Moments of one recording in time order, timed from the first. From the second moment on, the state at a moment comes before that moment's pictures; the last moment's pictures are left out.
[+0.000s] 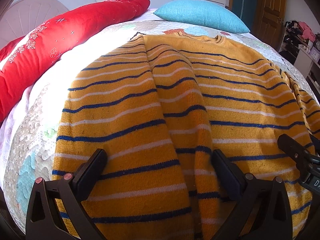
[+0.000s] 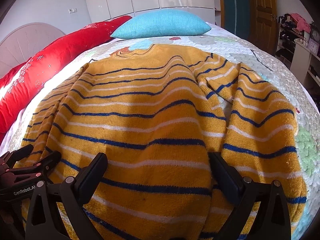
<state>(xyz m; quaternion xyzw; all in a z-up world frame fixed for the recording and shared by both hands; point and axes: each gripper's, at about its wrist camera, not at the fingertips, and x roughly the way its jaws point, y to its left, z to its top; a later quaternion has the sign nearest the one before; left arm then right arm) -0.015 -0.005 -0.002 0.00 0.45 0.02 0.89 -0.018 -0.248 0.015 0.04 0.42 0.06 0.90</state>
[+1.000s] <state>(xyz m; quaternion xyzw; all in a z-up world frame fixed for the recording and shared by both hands) -0.018 -0.002 -0.001 -0.01 0.45 0.02 0.90 -0.019 -0.249 0.016 0.04 0.42 0.06 0.91</state>
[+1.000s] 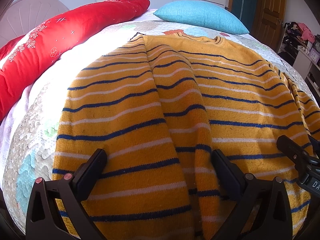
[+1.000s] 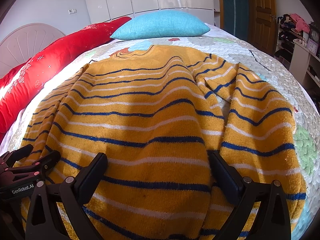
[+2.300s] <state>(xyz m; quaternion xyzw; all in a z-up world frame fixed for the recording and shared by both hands) -0.096 0.160 0.074 -0.05 0.41 0.17 0.90 -0.020 -0.244 0.013 0.03 0.42 0.05 0.91</state>
